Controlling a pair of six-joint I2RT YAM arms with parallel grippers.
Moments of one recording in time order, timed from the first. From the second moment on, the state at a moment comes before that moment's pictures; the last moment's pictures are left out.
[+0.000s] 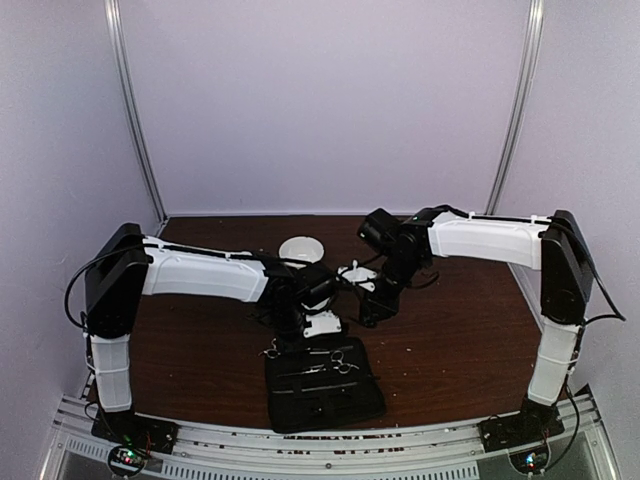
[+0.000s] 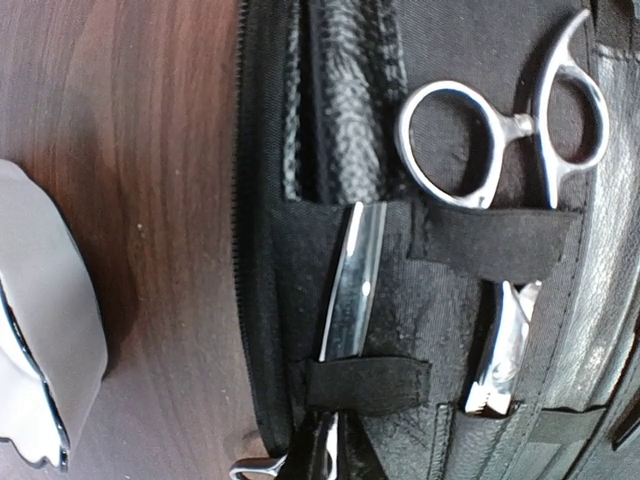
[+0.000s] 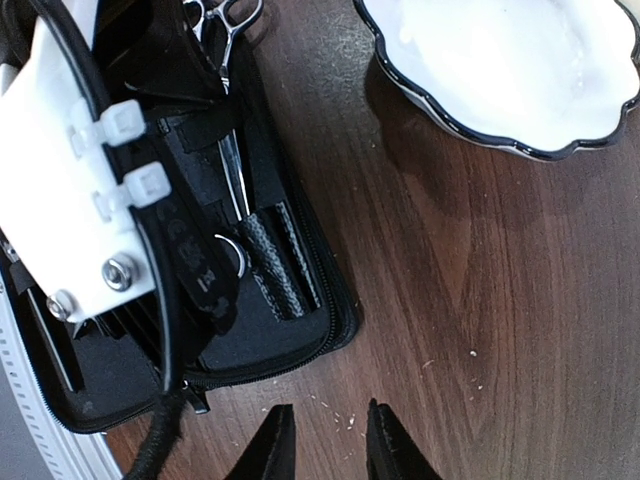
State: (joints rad) left arm -1.03 2.01 1.44 -0.83 -0.04 0.40; right arm 0.75 1.89 1.49 -0.90 -0.32 -0.51
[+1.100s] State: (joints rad) left arm -0.96 1.84 1.20 -0.77 -0.16 0.23; right arm 0.75 1.94 1.50 -0.92 -0.33 -0.52
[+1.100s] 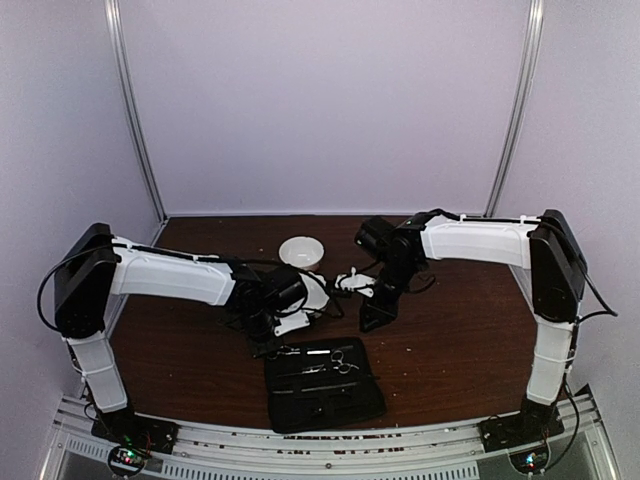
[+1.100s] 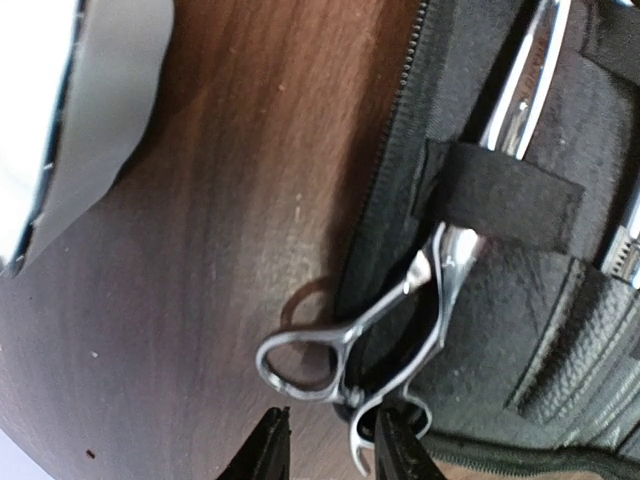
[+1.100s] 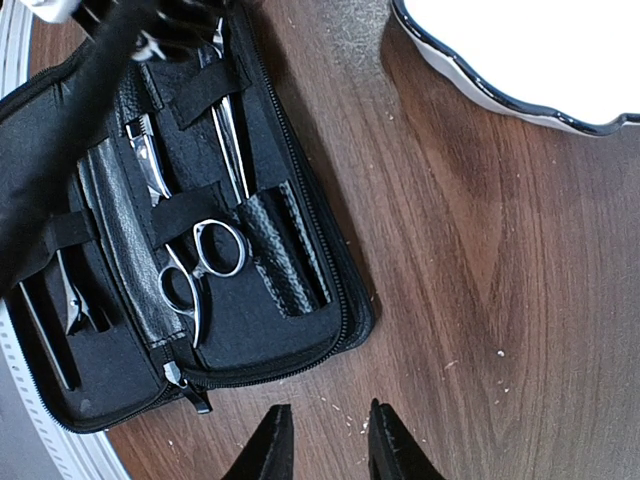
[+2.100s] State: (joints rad) left arm -1.08 1.96 1.34 -0.78 -0.15 0.21; right arm 0.75 1.97 1.51 -0.93 -0.33 -0.52
